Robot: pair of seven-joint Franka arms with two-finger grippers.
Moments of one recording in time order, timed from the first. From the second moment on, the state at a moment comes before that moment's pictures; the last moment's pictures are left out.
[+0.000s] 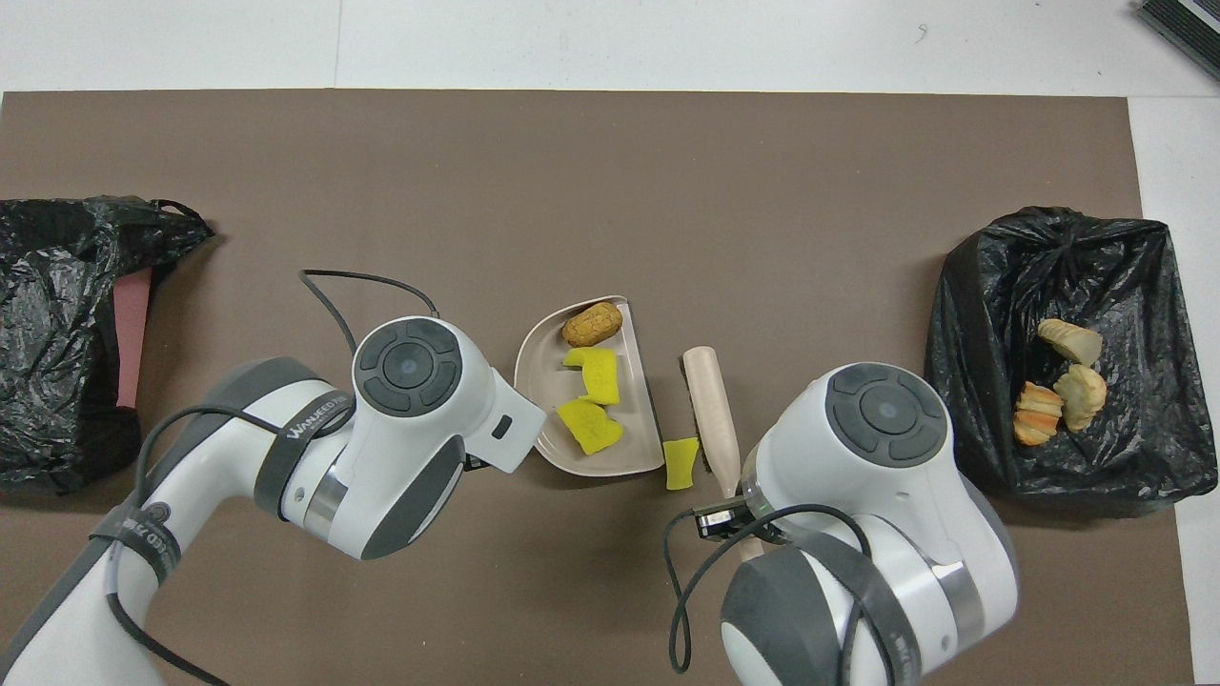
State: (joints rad) left arm -0.48 0.12 -0.07 -2.07 0.04 2.15 0.84; right arm 0.18 -0.11 0.31 -2.18 0.18 1.79 0.25
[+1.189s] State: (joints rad) left arm -0.52 0.11 -0.08 -2.11 0.04 2.19 0.95; right arm 0.20 -0.07 0.31 -2.23 0.52 1.91 0.26
